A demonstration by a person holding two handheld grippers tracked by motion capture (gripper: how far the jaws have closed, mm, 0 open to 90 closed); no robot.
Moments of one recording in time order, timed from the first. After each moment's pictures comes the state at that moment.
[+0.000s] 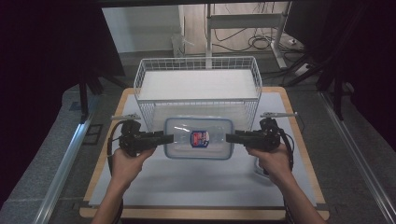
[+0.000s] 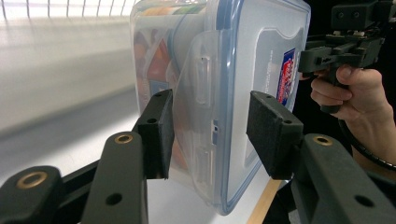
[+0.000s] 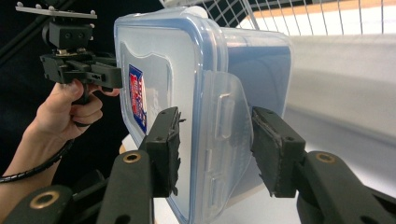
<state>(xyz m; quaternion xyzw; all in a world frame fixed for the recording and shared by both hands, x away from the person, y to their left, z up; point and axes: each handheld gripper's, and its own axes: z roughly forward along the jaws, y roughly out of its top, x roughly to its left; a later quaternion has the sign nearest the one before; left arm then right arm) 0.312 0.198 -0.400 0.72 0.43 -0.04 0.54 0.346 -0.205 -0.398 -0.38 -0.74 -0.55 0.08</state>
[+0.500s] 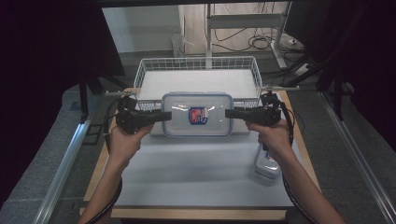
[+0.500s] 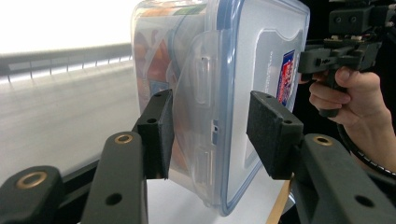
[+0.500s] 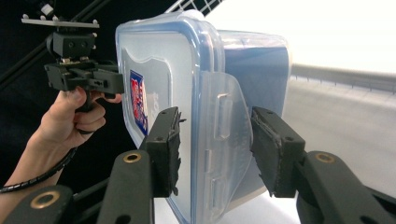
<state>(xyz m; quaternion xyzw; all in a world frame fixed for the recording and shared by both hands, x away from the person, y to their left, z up) 0.348 0.205 -0.357 0.71 0.43 -0.02 0.56 0.389 -0.198 -0.350 -0.37 -0.73 -0.57 0.07</state>
